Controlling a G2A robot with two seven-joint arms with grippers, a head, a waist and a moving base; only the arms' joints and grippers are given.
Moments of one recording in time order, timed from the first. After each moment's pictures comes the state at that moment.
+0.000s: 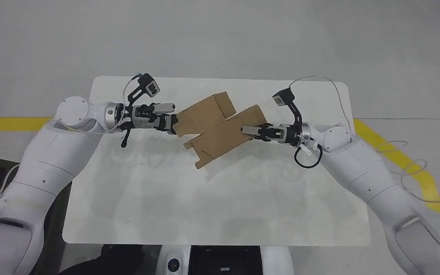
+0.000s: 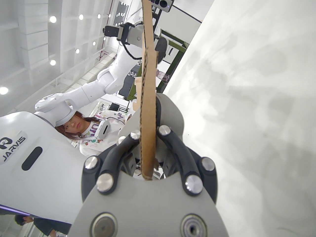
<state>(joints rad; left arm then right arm) 0.57 -0.83 -0.79 -1.15 -0.94 -0.27 -1.33 -0.55 -1.05 0.54 -1.00 0.75 -0.84 0.98</state>
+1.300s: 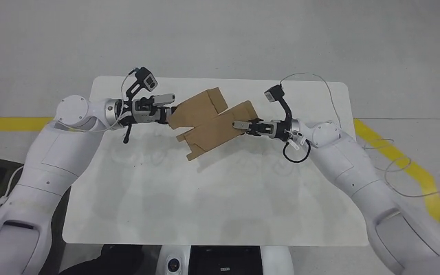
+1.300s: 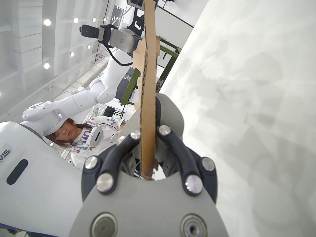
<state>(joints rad) 0.62 -0.88 -0.91 -1.15 -0.88 -0.24 -1.28 -0.54 -1.17 0.62 -0.89 0.64 -0.83 0.99</state>
